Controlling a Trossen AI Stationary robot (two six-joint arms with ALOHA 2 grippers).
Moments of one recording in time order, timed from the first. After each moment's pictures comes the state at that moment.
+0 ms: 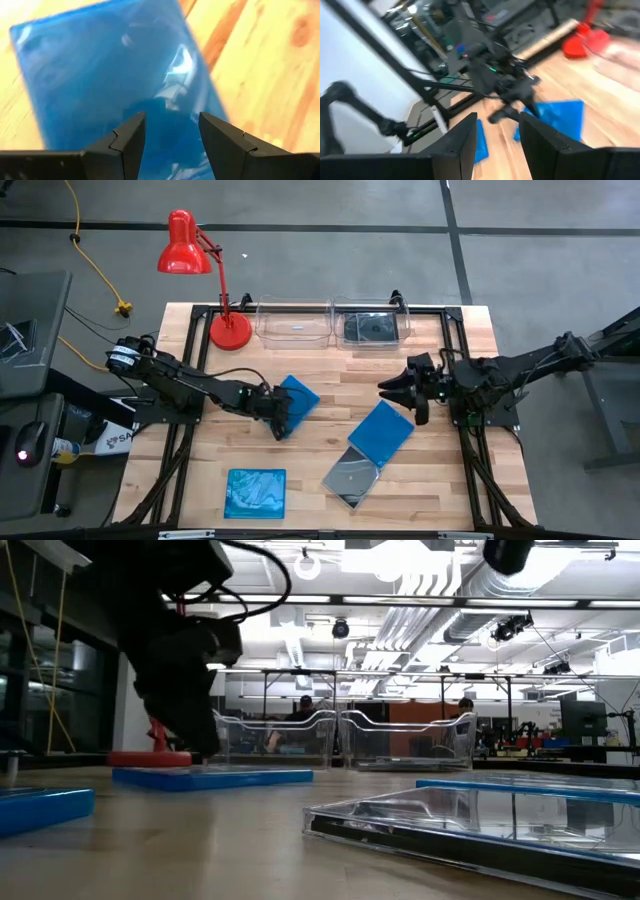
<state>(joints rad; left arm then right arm) -0.21 1.51 0.74 -0.26 -0.25 -0.67 0.29 0.85 0.75 -0.05 0.29 0.67</state>
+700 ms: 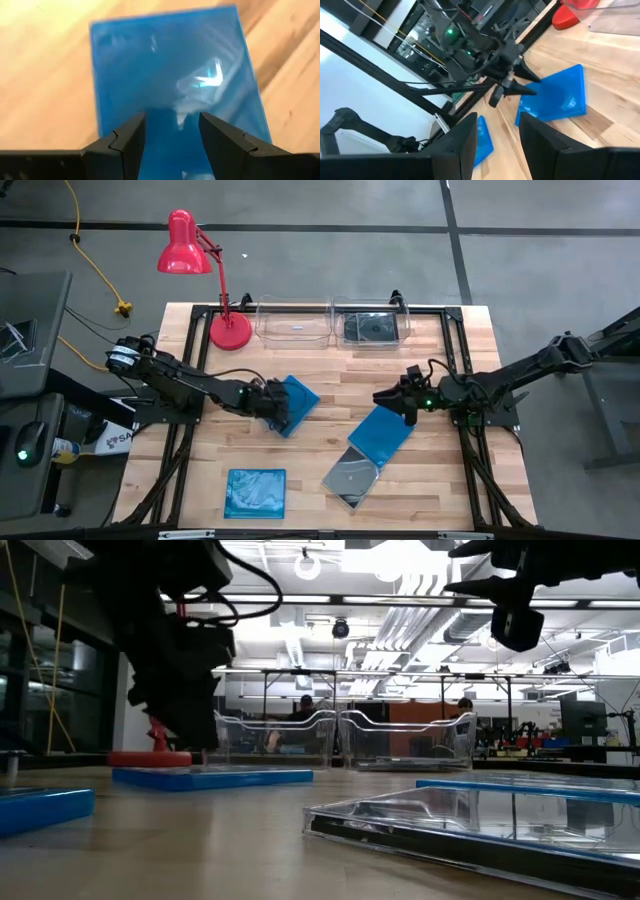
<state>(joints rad) -0.21 1.51 0.77 -0.39 -0.42 -0.86 0.29 0.88 0.38 0.40 0.31 0.89</state>
